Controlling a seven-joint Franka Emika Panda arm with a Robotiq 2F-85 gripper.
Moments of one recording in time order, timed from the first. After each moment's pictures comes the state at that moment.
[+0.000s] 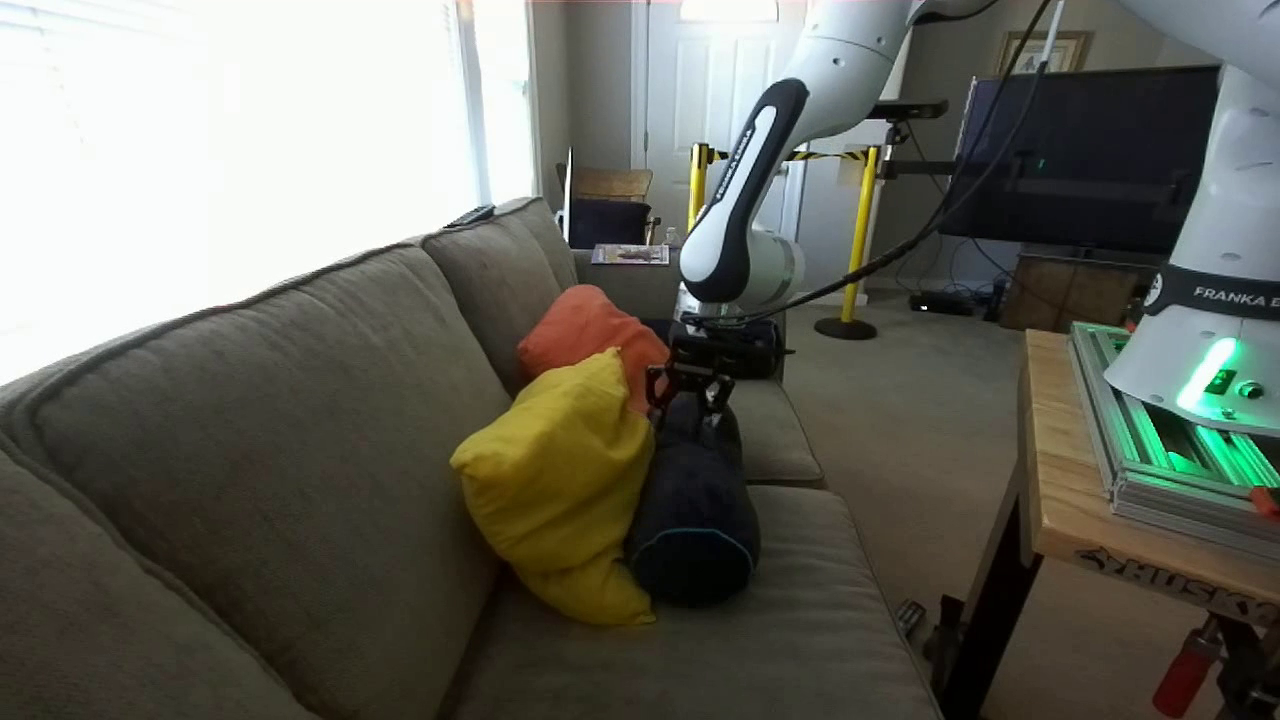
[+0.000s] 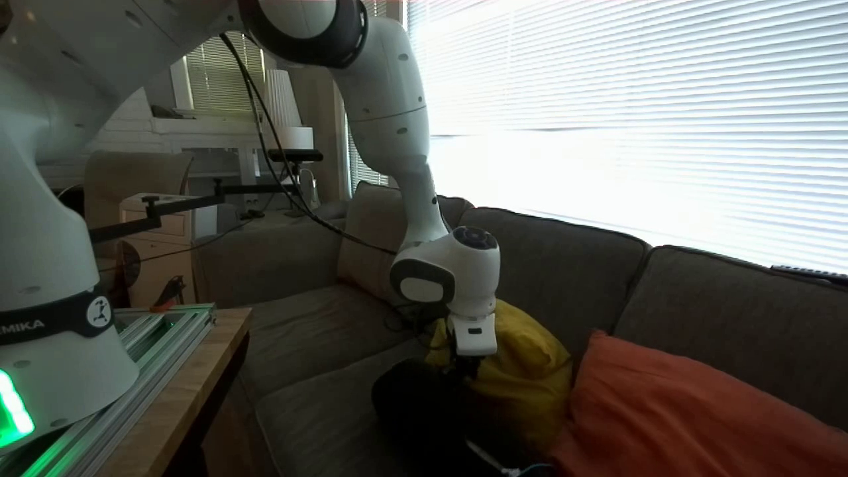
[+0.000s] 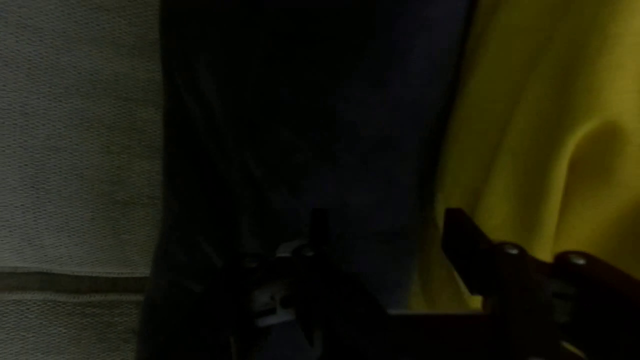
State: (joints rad) arm 0.08 0.94 0.15 -1.95 0.52 2.97 0.56
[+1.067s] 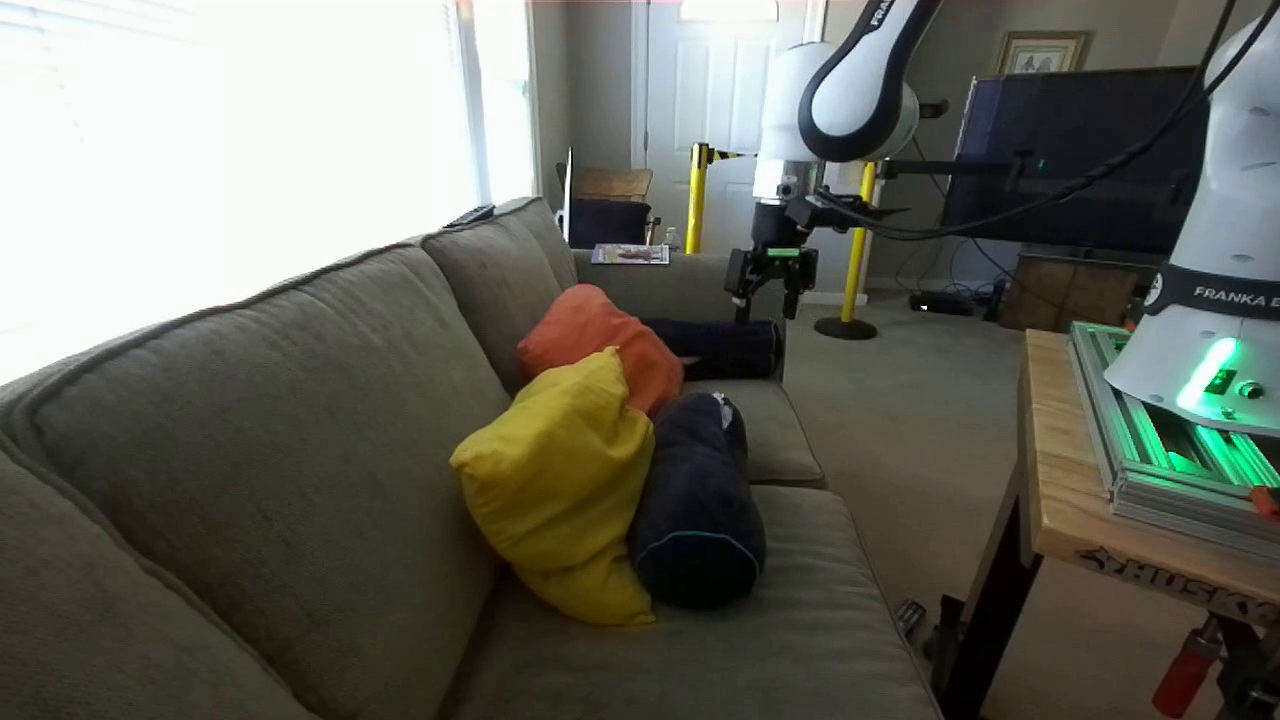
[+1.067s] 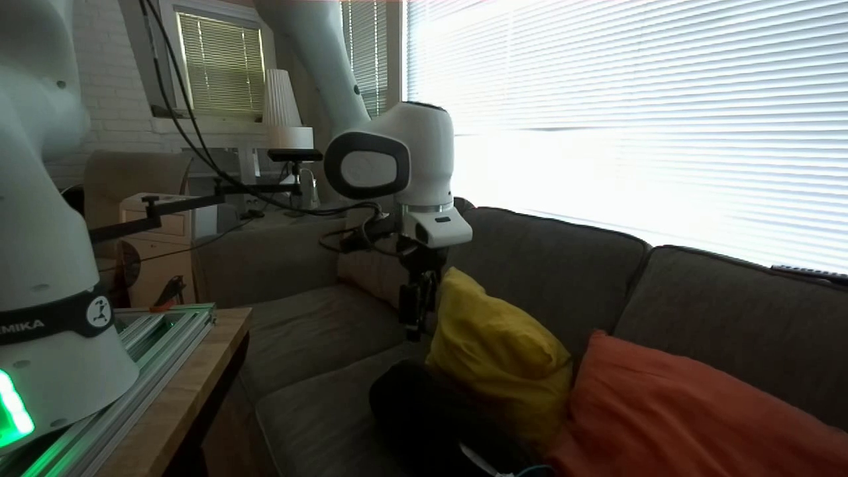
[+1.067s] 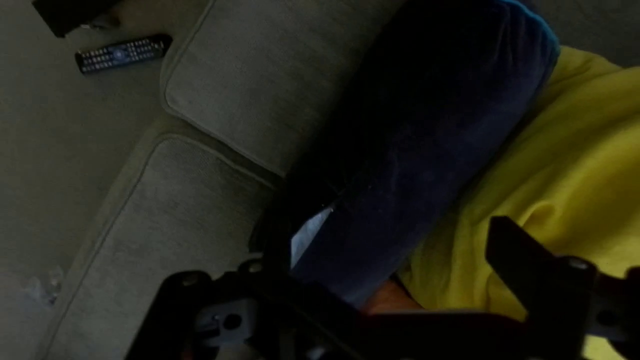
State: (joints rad) arm 0.21 0.27 -0.04 -2.50 0.21 2.82 0.43
